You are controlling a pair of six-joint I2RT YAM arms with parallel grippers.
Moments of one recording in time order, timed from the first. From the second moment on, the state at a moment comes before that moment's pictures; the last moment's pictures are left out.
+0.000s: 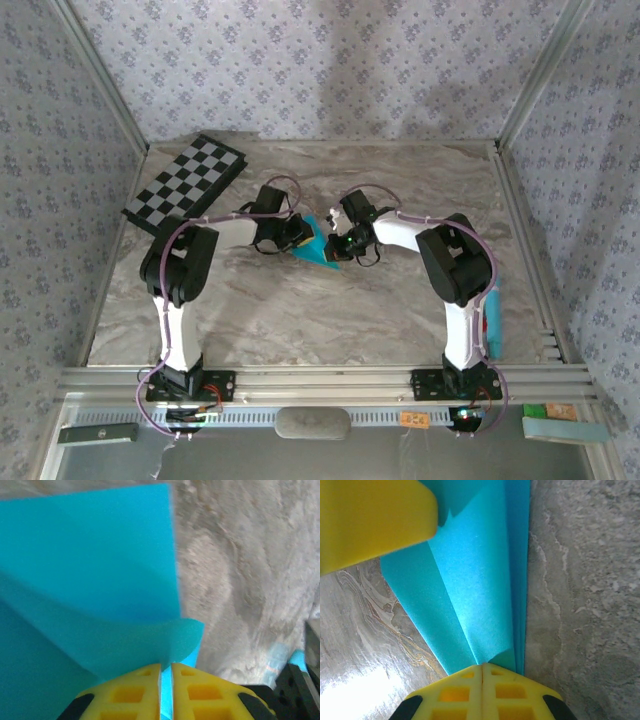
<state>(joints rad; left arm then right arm) -0.48 1.96 1.15 -0.09 0.51 -0.88 0.53 2.00 1.24 -0.40 -0.49 0.27</state>
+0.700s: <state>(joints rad) -0.53 2.00 1.17 -0.17 0.45 -0.85 0.53 2.00 1.24 -0.40 -0.49 0.27</state>
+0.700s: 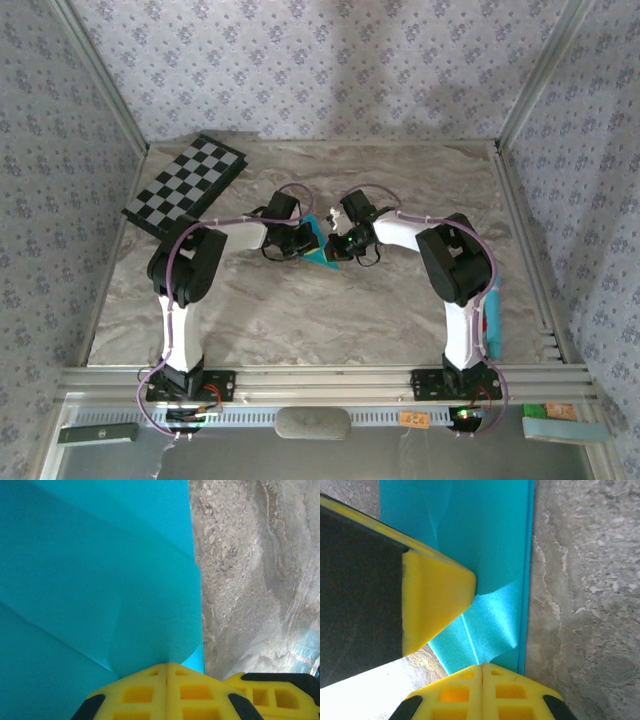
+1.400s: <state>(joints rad) -0.32 2.10 1.36 -0.33 0.51 -0.72 0.52 1.99 1.17 -0.28 -0.51 0.27</state>
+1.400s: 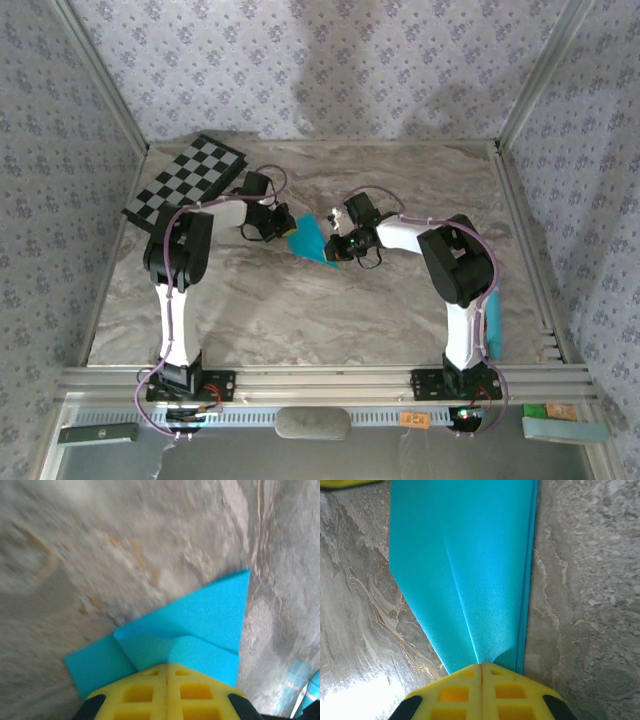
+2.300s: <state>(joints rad) -0.27 1.64 1.14 -0.34 0.34 -0.74 0.51 1.78 1.11 -0.27 -0.46 0.41</state>
